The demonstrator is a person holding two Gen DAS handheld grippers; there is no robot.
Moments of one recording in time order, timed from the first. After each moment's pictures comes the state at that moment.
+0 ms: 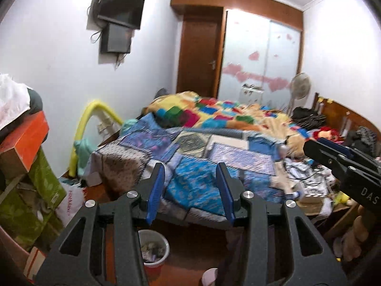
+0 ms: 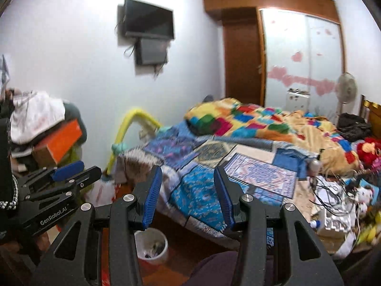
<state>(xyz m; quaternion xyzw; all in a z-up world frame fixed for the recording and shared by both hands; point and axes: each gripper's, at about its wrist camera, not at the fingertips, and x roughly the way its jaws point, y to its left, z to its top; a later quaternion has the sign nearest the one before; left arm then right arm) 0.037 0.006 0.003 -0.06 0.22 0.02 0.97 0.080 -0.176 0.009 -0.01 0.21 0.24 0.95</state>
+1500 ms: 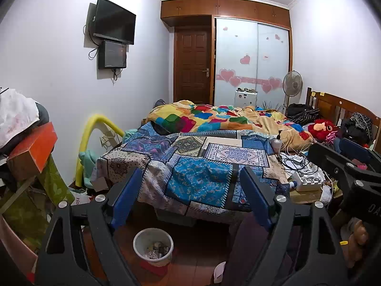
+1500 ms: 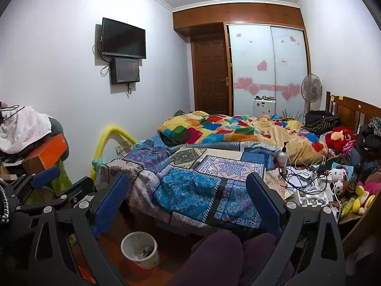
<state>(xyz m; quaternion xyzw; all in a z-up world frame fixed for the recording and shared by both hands) -0.029 -0.027 -0.003 -0.01 0.19 0.03 0.98 0.005 -0.207 0.001 0.01 0.18 0.15 0.97</state>
